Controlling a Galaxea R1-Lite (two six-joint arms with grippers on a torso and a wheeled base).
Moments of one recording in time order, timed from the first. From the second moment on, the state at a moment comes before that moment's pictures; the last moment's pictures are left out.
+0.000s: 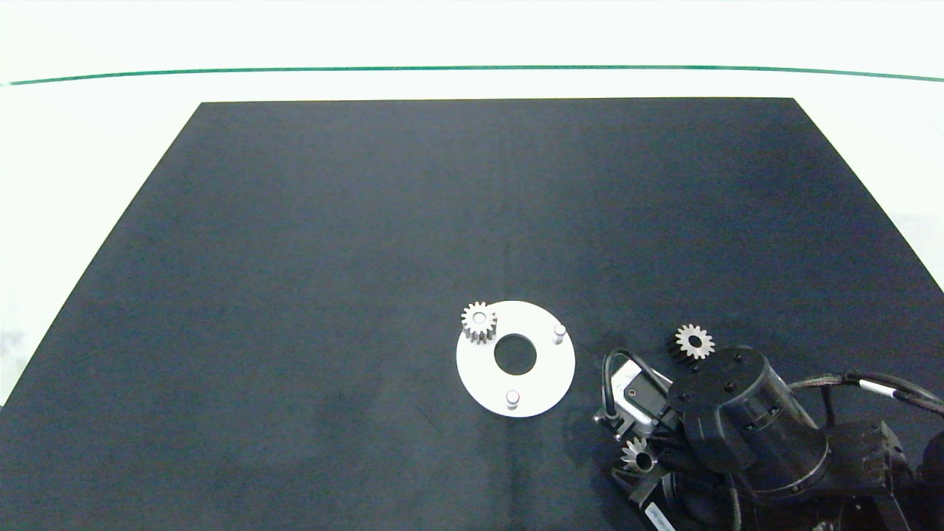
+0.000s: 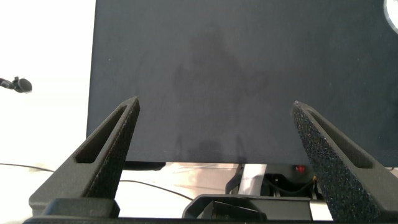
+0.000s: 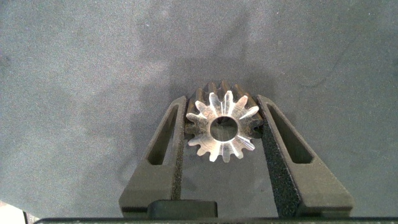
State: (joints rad) left arm -0.19 0.33 -0.88 0.87 0.23 -0.03; right arm 0.84 1.61 -0.72 0.01 -0.36 -0.03
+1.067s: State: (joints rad) left arm -0.18 0.33 -0.85 0.87 0.23 -0.03; right arm 0.95 1.67 -1.19 0.34 -0.36 -0.01
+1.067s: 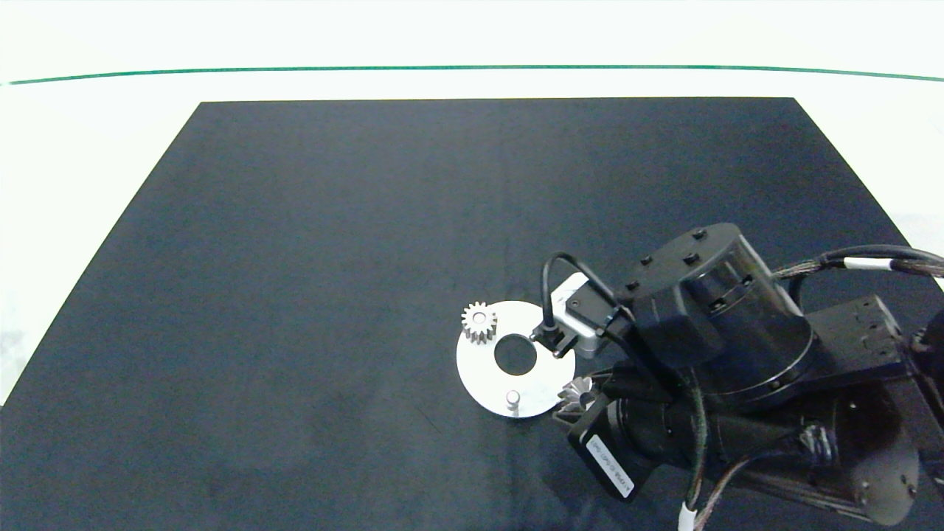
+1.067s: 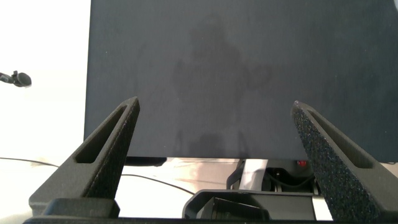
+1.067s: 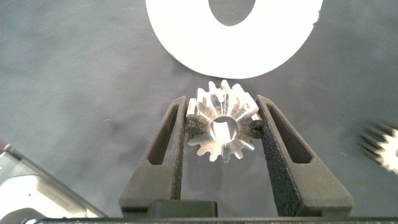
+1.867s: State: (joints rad) left arm -0.18 0.31 -0.85 0.88 0.23 -0.03; right arm 0.98 1.84 -1.33 0.36 -0.37 -0.01
